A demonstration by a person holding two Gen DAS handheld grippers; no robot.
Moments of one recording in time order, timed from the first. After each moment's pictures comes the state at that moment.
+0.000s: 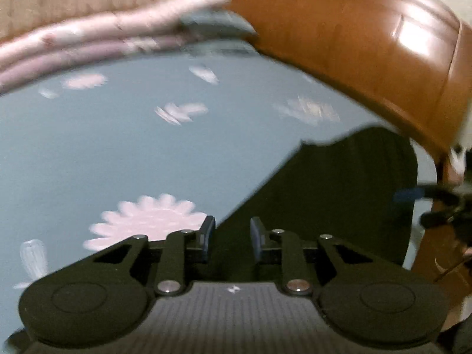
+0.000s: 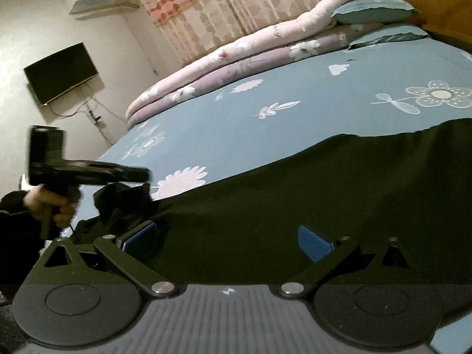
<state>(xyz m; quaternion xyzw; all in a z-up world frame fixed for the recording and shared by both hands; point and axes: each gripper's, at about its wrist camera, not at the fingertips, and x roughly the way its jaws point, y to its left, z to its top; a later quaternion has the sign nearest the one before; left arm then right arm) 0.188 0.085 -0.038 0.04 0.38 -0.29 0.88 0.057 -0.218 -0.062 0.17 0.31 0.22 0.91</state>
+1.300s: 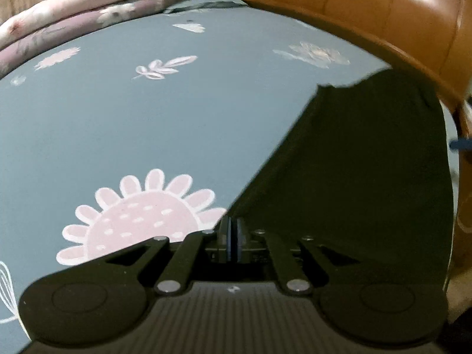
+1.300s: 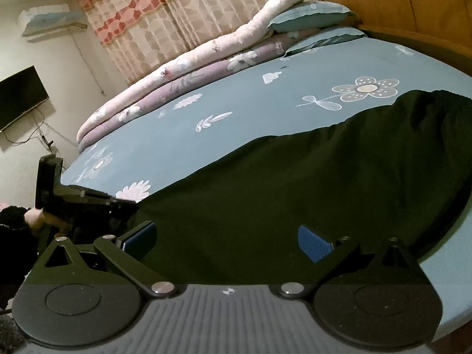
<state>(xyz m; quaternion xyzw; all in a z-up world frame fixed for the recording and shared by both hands) 0.226 0.078 -0.084 0.09 0.42 -0.29 0.86 0.031 -0.260 -0.067 0.19 0.31 0.12 0.93</state>
